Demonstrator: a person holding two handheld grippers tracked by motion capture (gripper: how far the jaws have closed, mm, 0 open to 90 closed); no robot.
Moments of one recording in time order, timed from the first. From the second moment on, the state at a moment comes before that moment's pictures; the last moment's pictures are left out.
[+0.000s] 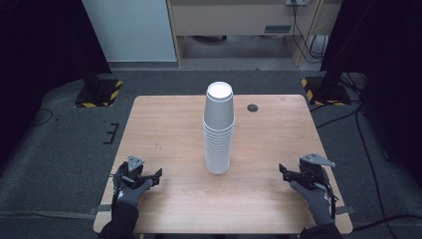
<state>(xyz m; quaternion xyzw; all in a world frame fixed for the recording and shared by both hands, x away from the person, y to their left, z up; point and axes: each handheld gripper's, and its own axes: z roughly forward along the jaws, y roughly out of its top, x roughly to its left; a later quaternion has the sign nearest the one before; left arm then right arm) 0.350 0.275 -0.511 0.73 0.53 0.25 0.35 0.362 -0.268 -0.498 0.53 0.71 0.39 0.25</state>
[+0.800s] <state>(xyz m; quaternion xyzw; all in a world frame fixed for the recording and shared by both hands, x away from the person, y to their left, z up) 0.344 0.273 -0.501 0.72 0.53 0.25 0.37 0.355 -0.257 -0.464 0.50 0.70 0.44 0.27</state>
